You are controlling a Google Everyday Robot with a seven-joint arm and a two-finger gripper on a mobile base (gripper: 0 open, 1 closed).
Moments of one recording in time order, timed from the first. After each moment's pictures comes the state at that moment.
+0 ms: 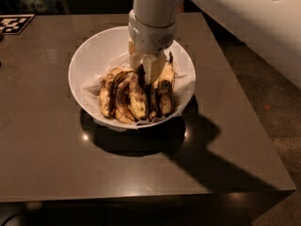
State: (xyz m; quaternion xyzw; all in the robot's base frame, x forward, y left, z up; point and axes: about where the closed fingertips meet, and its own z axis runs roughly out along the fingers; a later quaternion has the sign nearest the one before) arm 0.553 0.006 0.920 -0.89 0.44 -0.05 0.11
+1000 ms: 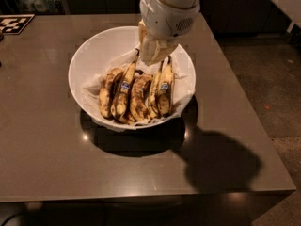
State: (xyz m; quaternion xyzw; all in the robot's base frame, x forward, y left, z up) arm 0.523 -0.010 0.977 -0.86 0.47 -0.06 0.18
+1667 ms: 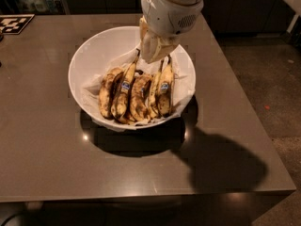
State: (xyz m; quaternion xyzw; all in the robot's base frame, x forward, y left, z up) arm 0.518 -0.012 0.987 -0.86 0.47 -0.07 0.19
